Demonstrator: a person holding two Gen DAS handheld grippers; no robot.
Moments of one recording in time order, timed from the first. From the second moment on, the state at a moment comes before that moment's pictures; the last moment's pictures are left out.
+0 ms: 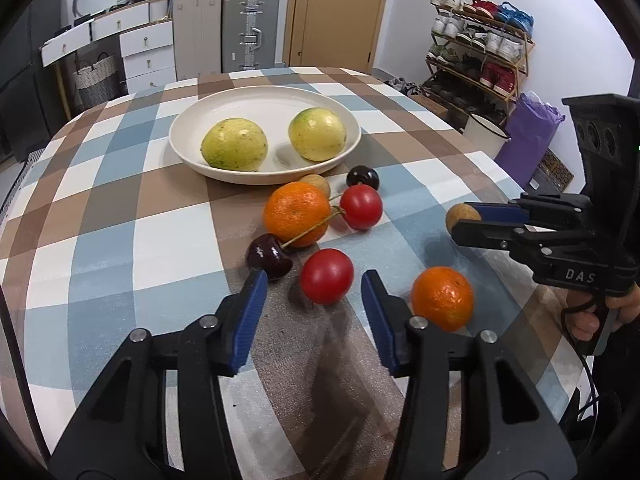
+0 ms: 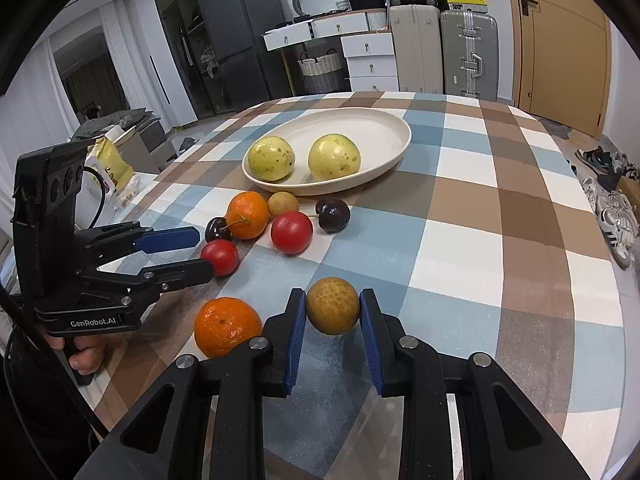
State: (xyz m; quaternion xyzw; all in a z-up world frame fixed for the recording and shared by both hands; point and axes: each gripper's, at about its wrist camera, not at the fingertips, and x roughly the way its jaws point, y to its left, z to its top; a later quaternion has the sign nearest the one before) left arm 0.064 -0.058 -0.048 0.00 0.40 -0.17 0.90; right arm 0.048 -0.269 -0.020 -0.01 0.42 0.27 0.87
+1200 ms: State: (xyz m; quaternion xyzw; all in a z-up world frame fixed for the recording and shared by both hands) left arm 0.069 -0.058 -0.031 0.00 0.39 -0.17 0.91; right arm 0.051 -0.269 -0.010 0.00 0.40 0.28 0.87
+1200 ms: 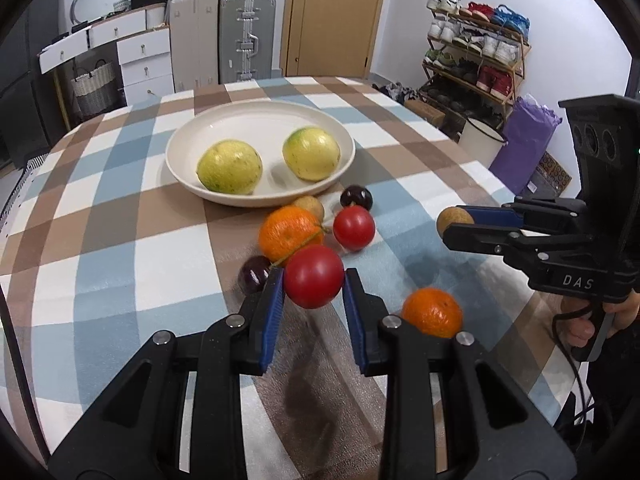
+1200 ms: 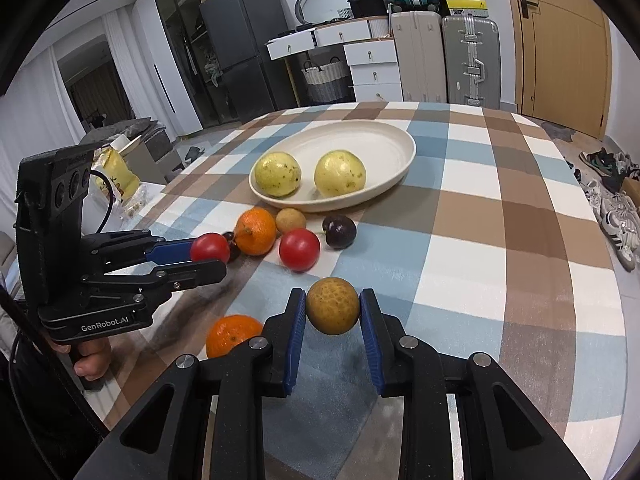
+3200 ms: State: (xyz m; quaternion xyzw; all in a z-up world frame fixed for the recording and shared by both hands) left arm 0.202 -0.015 0.000 -0.03 0.30 -0.06 0.95; right arm 0.166 -0.248 0.029 0.04 0.30 0.29 0.91
